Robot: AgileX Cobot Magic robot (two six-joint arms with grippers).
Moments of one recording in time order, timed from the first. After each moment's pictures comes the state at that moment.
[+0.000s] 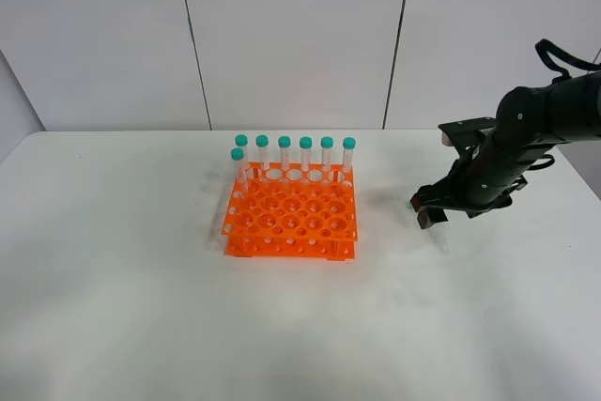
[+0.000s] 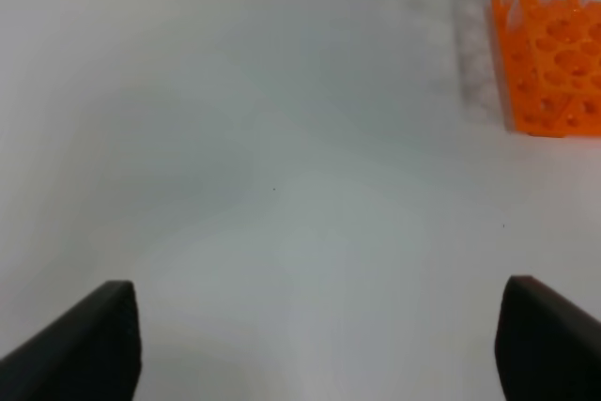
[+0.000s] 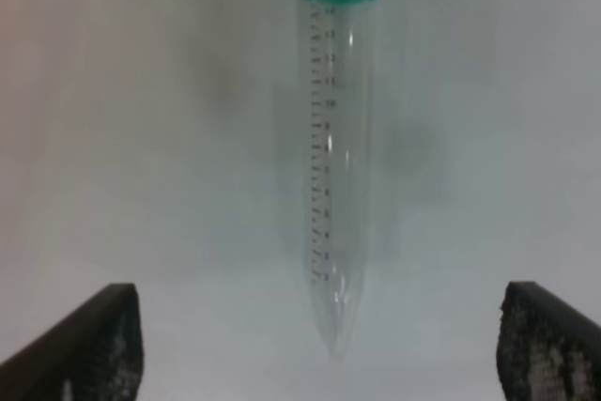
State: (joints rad) left arm 0.00 0.00 -0.57 -0.01 1.16 -0.03; right arm 0.12 1.85 -1.07 0.01 0.55 -0.10
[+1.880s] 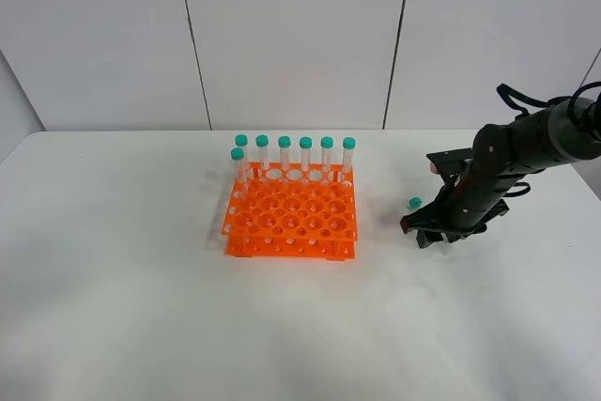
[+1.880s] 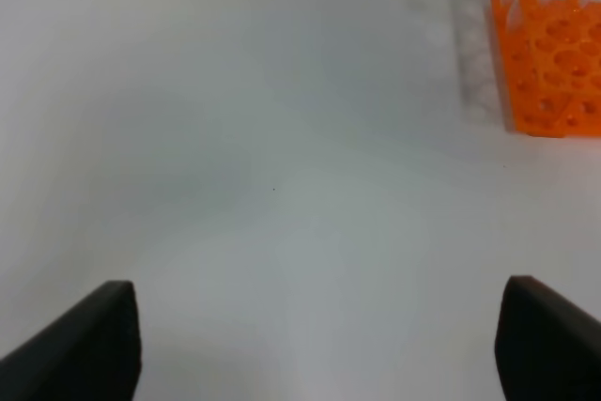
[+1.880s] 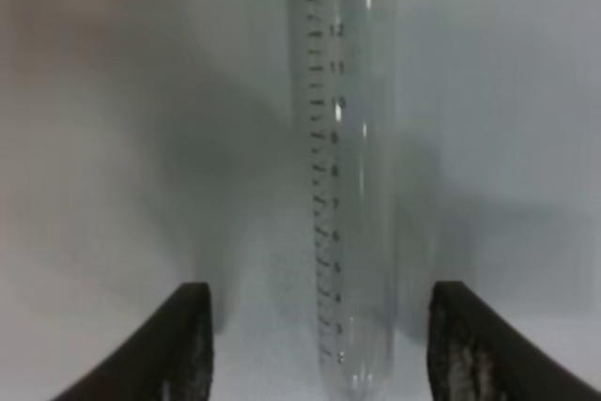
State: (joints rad) left arm 0.00 0.00 -0.57 -0.01 1.16 -0.03; right arm 0.12 2.00 -1.07 0.02 0.45 -0.07
